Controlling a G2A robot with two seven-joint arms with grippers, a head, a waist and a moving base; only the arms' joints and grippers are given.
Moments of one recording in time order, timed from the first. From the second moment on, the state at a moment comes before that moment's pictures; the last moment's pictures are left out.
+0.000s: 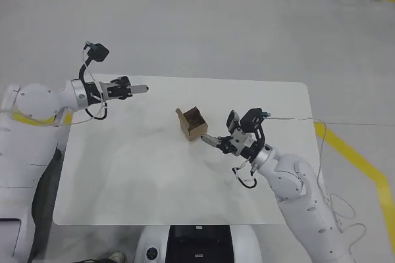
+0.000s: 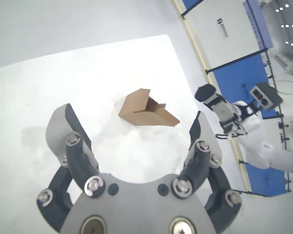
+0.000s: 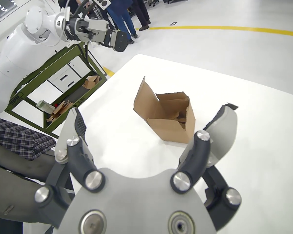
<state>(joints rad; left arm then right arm) 0.93 -0.81 -1.39 -1.46 -0.04 -0.35 -1.09 -1.33 -1.31 1.18 -1.77 -0.80 -0.46 0.37</state>
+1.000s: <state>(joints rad) 1.09 -0.77 -1.58 -1.50 -0.16 -0.48 -1.19 -1.30 -1.32 1.07 -1.78 -0.95 -0.20 0.39</state>
